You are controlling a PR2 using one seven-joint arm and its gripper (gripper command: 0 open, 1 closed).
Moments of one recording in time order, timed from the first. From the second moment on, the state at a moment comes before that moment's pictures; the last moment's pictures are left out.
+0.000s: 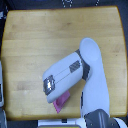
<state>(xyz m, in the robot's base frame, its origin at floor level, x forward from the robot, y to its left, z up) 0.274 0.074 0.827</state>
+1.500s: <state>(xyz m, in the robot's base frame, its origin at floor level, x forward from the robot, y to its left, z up) 0.331 0.030 0.845</state>
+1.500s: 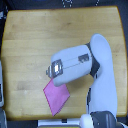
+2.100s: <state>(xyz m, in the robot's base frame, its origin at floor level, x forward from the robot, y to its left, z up) 0.411 -0.047 0.877</state>
